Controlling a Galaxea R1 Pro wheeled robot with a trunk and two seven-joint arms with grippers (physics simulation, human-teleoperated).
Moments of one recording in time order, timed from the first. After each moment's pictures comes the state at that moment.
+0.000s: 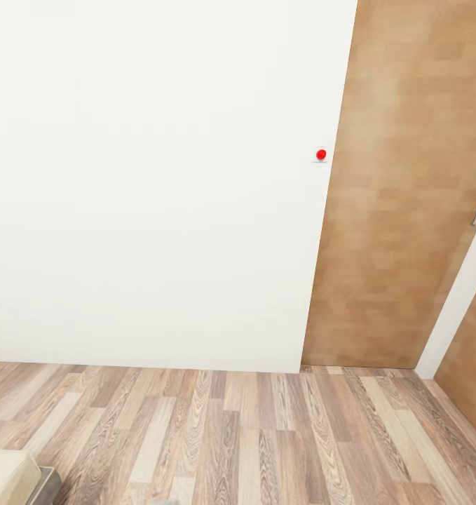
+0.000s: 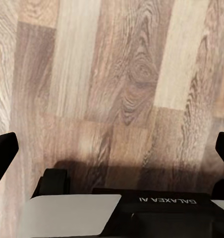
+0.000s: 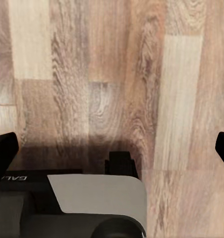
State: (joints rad) left arm -0.46 -0.06 0.02 -0.04 0.14 0.18 0.00; right arm -0.40 0.01 -0.01 -0.06 0.00 0.20 -0.03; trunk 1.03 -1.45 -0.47
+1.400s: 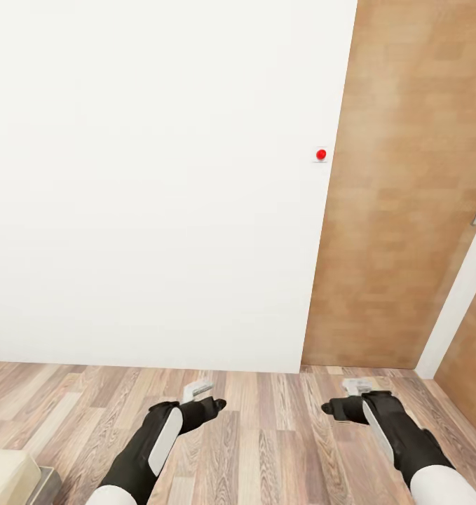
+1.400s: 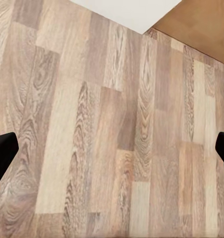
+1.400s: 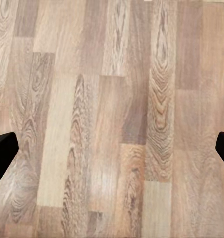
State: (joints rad) left arm -0.46 -0.17 -0.03 -0.83 0.40 0.60 0.04; right arm -0.53 -0.16 -0.01 -0.79 -0.01 0.69 0.22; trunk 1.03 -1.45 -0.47
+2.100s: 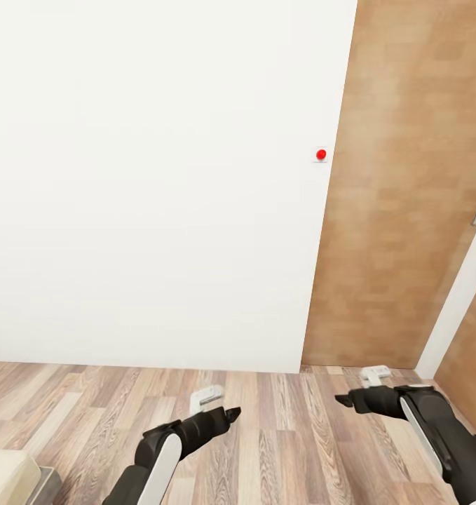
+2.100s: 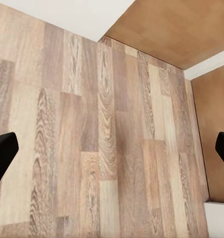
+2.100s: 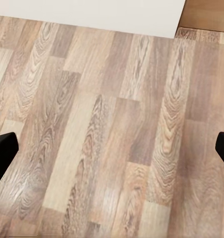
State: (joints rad) left arm -0.23 -0.16 -0.18 -1.26 0.53 0.67 0.07; right arm -0.41 -0.31 -0.02 -1.14 -0.01 0.79 0.50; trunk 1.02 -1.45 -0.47
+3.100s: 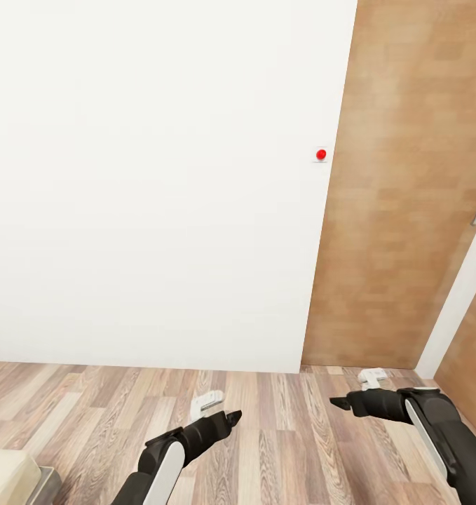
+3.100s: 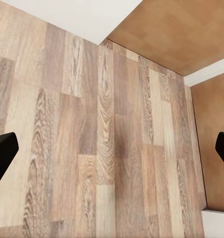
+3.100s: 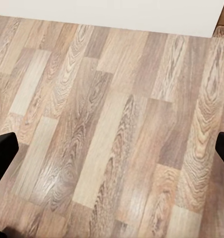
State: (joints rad) left arm -0.22 -0.16 -0.19 -1.19 0.56 0.58 0.06; right arm -0.39 -0.31 -0.05 -1.15 0.00 0.79 0.65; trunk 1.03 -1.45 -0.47
